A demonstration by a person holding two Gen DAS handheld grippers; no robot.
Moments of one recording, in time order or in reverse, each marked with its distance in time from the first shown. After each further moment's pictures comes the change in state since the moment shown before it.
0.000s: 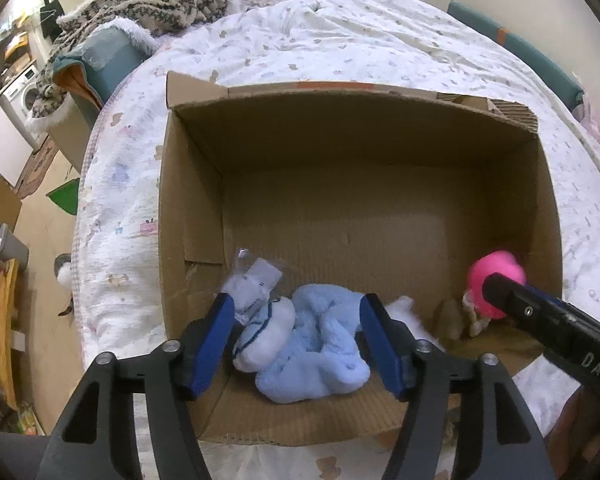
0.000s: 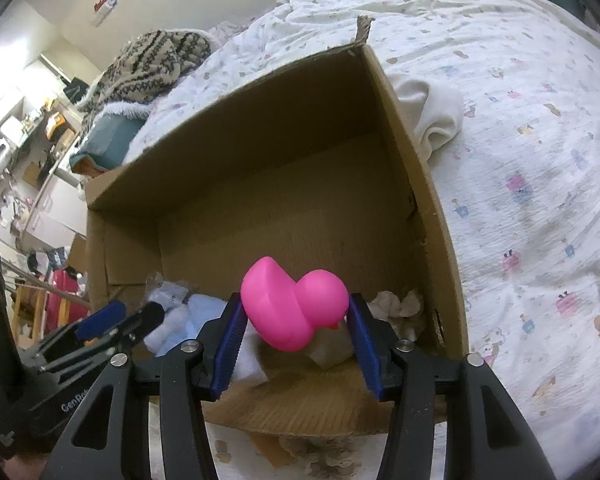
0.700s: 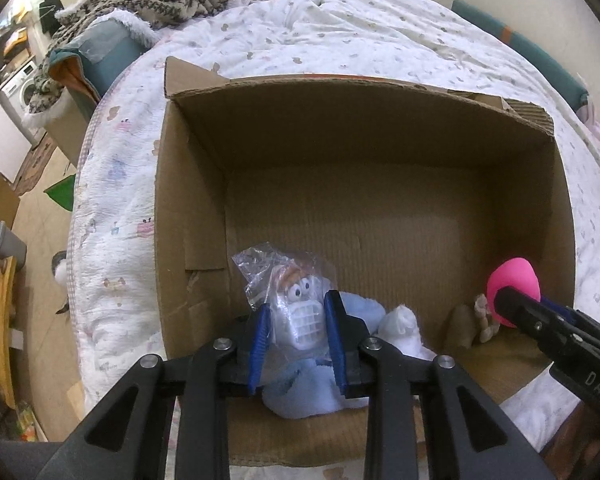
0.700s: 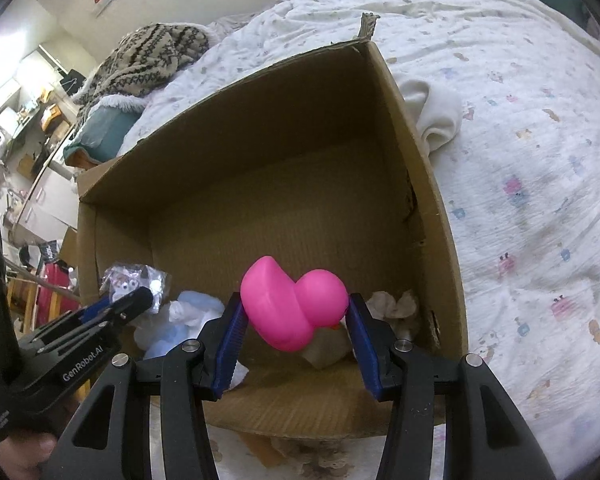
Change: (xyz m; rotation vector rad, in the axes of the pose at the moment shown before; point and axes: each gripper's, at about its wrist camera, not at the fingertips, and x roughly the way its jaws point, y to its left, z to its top) left arm 0.018 0.006 0.005 -0.008 0.025 -0.001; right arm 0.005 0.004 -0.002 -0.040 0.020 -0.052
